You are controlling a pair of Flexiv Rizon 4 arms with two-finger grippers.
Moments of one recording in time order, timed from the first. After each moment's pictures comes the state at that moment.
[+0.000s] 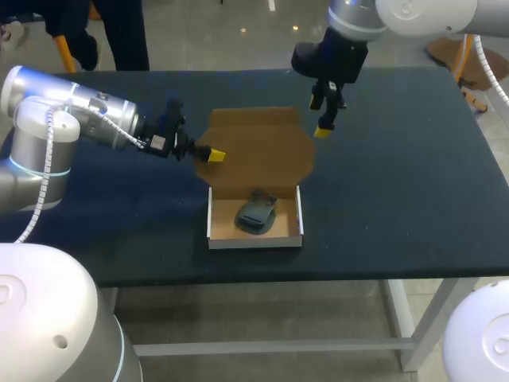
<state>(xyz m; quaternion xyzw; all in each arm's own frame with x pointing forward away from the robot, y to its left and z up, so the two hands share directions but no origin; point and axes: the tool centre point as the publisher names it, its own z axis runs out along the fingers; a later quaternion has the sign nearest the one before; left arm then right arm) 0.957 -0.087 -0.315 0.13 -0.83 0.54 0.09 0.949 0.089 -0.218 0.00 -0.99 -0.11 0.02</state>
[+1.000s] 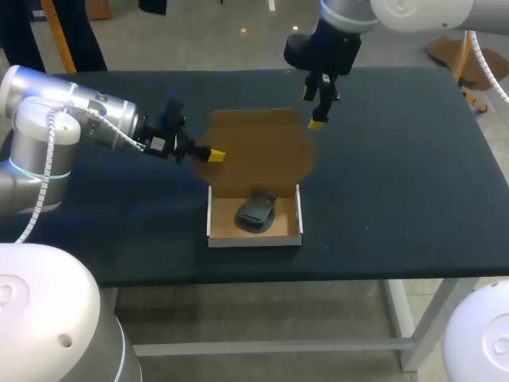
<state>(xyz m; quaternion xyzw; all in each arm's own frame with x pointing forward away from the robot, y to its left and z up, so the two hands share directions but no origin) 0.955 -0.087 -0.313 0.10 -0.84 0.53 0.05 0.959 0.102 -0.203 0.02 -0.99 -0.11 0.00</state>
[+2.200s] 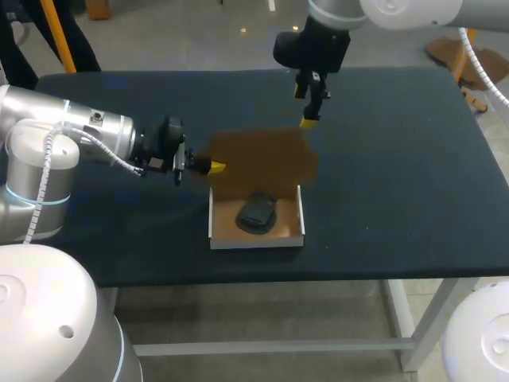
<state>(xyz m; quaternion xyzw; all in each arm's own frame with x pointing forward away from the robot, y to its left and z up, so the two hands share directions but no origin) 0.927 -0.088 -0.312 -0.01 -0.84 0.53 -0.06 0.958 0.119 -0.197 0.03 -0.99 -0.10 -0.01</state>
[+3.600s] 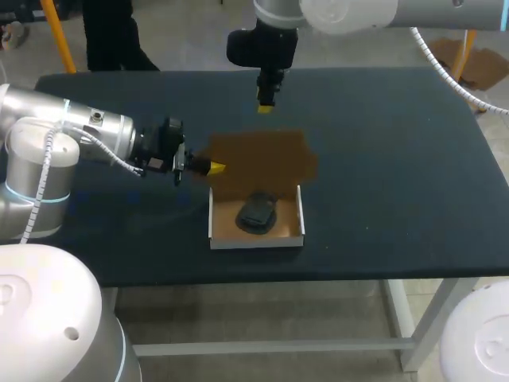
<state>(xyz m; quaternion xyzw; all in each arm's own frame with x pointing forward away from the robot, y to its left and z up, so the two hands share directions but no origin) 0.926 -0.087 -0.313 -0.01 -0.85 0.53 -0.06 0.990 0.195 -0.206 0.04 -1.00 -0.07 -0.03</state>
